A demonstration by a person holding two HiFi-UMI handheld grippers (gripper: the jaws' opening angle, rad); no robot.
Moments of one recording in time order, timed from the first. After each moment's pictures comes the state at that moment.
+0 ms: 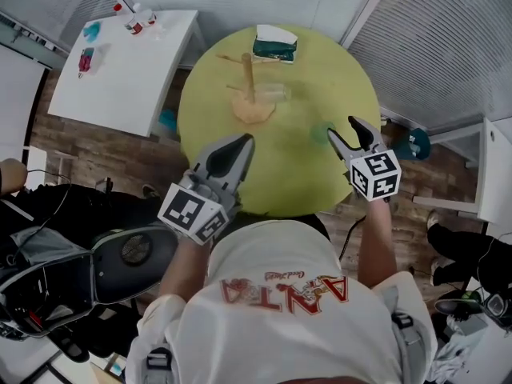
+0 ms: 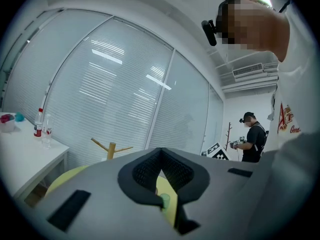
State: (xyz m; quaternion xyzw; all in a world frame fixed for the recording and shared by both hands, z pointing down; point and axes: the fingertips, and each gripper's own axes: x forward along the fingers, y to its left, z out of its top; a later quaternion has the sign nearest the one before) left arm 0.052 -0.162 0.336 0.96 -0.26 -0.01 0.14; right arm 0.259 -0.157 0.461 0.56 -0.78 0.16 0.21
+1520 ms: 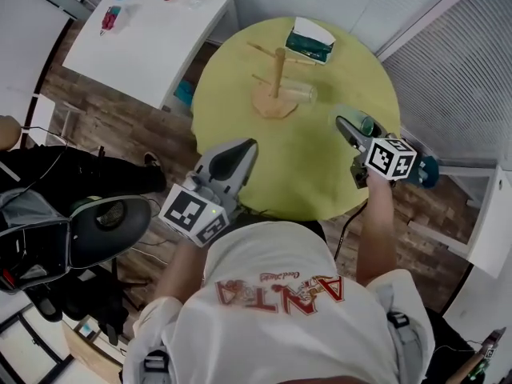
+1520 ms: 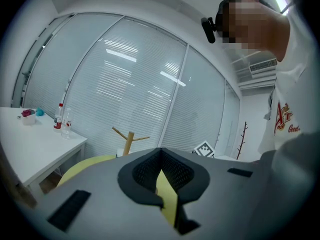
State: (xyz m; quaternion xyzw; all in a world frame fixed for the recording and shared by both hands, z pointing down) left arm 0.024 -0.167 0.365 0.92 -0.34 0.01 0.18; right arm 0.260 -0.235 0.507 0.49 -0.80 0.34 0.08
